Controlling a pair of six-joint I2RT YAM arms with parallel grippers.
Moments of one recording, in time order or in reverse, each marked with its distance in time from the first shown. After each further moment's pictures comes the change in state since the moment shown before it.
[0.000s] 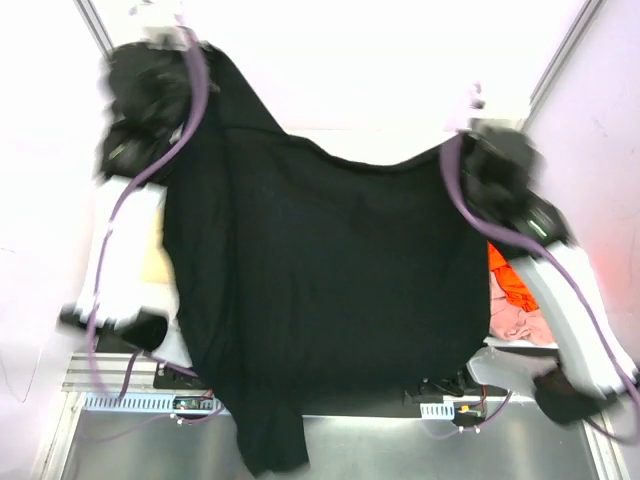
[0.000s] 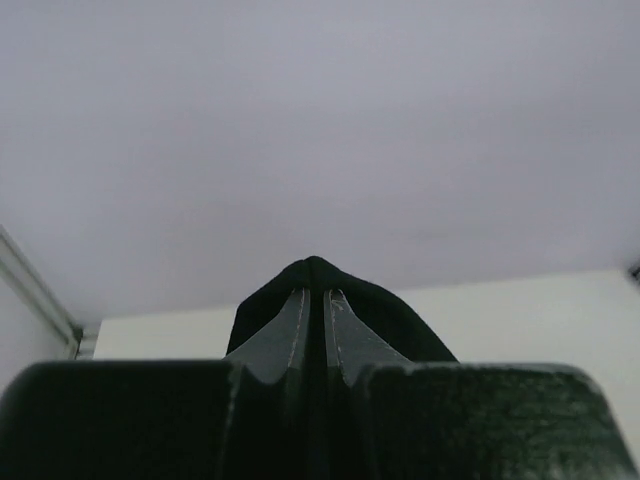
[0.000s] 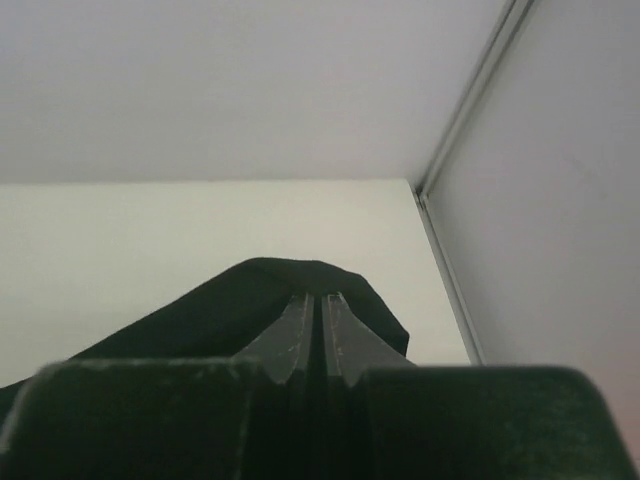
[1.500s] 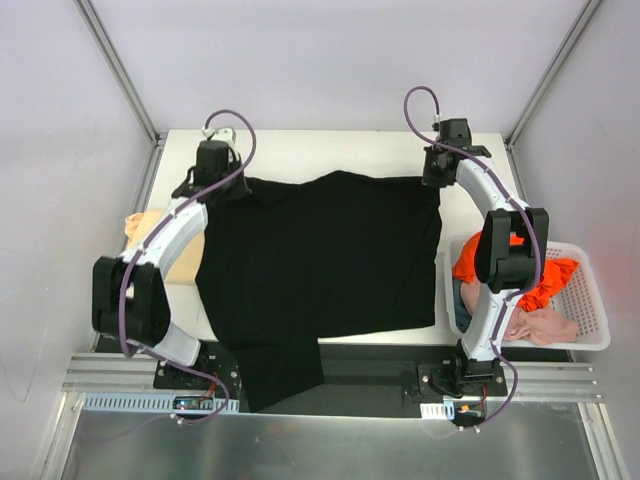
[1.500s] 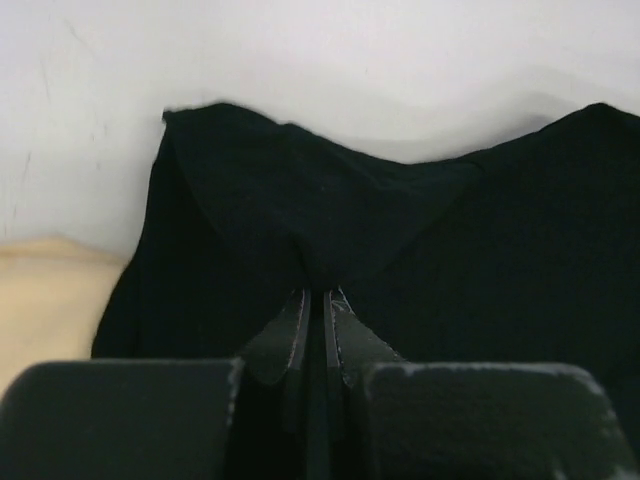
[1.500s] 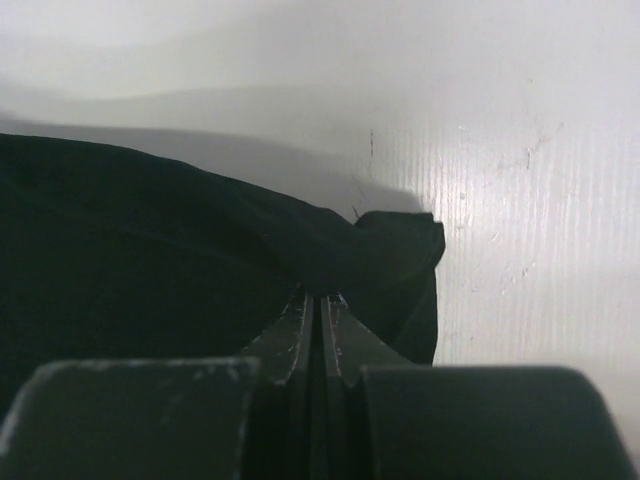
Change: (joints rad) left arm 0.075 0.164 -0.877 0.231 0.074 -0.186; right arm -0.487 0.900 0.051 0.000 -0.713 0.235
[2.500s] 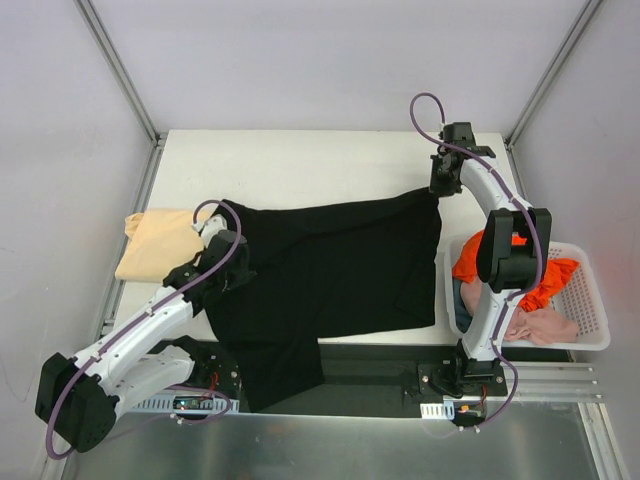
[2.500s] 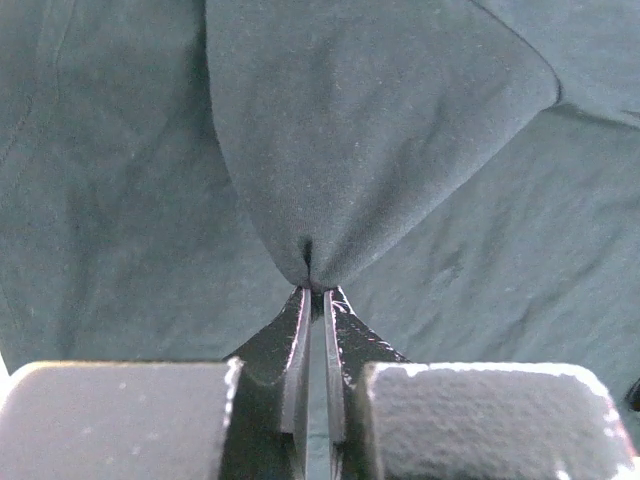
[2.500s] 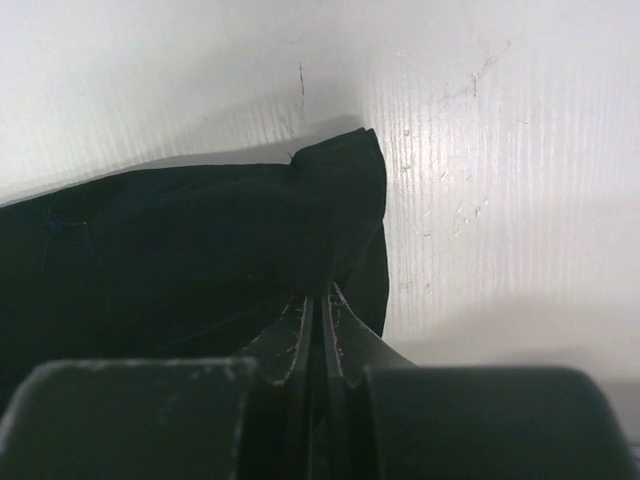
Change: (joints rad) left arm -0.346 -0.652 -0.607 -0.304 -0.298 -0.582; right arm -0.025 0.000 -0.008 -0.121 0.069 -0.007
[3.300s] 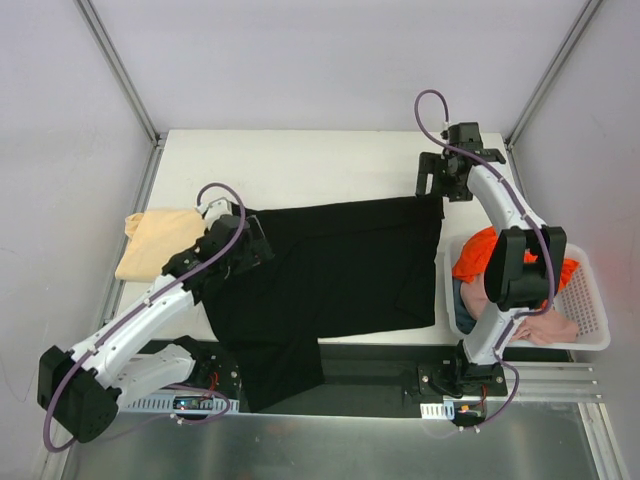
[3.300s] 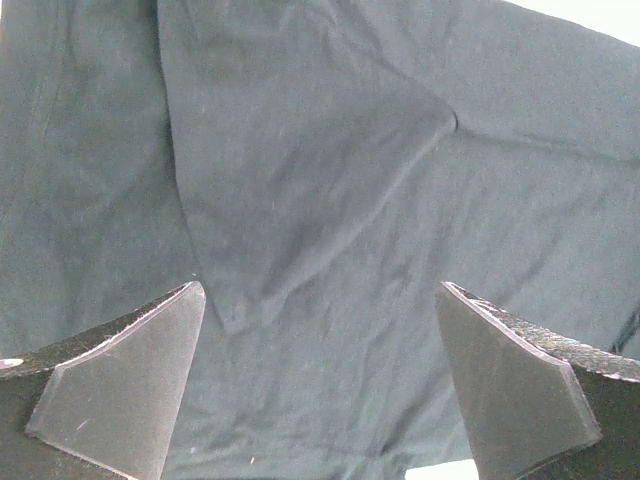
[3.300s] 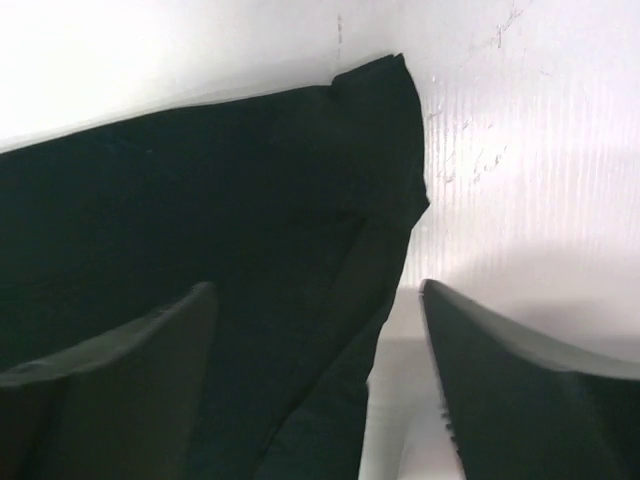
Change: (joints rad) left arm -0.025 0.016 0.117 -0.045 0.003 0.047; right arm 0.009 -0.115 -0.057 -0.049 -0.059 0.014
